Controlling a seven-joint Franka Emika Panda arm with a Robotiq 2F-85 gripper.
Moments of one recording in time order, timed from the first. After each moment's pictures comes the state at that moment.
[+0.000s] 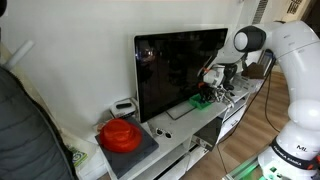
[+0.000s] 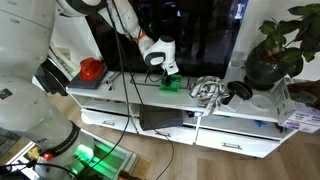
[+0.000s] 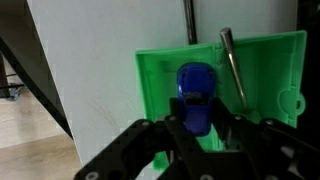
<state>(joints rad) -0.09 0.80 -0.19 -1.89 0.64 2.71 0.74</state>
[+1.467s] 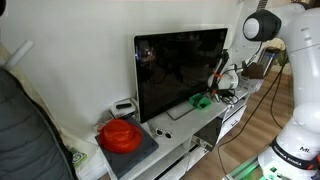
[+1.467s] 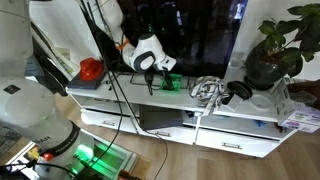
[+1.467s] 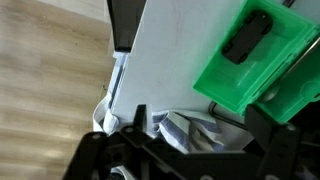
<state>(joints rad) 0.06 0.58 -0.36 -2.30 0.26 3.13 0.53</state>
